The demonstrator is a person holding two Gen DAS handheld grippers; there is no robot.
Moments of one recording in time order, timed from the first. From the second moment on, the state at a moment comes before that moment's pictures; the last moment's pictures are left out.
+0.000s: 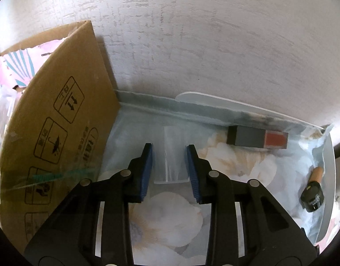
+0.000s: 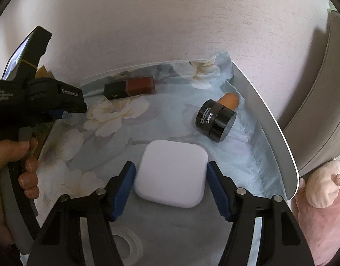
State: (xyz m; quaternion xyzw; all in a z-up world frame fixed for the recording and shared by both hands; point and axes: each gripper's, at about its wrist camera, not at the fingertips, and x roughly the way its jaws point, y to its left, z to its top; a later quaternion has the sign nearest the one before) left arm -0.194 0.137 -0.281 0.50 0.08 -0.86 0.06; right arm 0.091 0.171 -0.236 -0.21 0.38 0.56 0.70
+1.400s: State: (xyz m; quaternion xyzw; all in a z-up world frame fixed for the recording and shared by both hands) left arm -0.113 -0.050 -0.106 0.43 0.09 -0.89 -0.06; right arm -0.055 0.249 -0.049 -0.21 0.34 0.69 0.61
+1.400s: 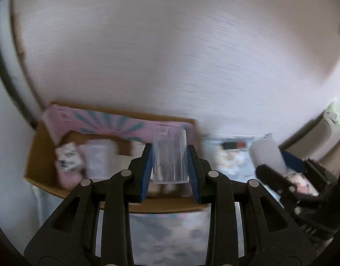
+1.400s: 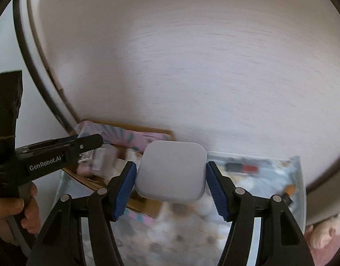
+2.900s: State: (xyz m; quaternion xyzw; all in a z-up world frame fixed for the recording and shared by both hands) left arm -0.126 -0.181 -0.165 0.50 0.13 -0.86 0.01; right arm -0.146 0.316 -0.097 -0.25 0.43 0.69 0.53
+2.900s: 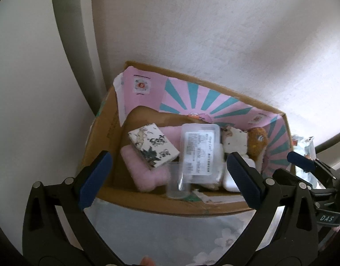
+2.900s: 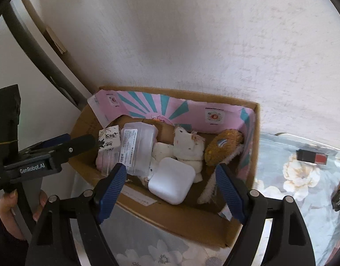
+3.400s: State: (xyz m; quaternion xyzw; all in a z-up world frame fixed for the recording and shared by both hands) left arm -0.121 -0.109 -0.125 0.47 0.09 -0.87 -0.03; right arm -0.098 0.266 -0.062 -0.23 0.38 0.67 0.60
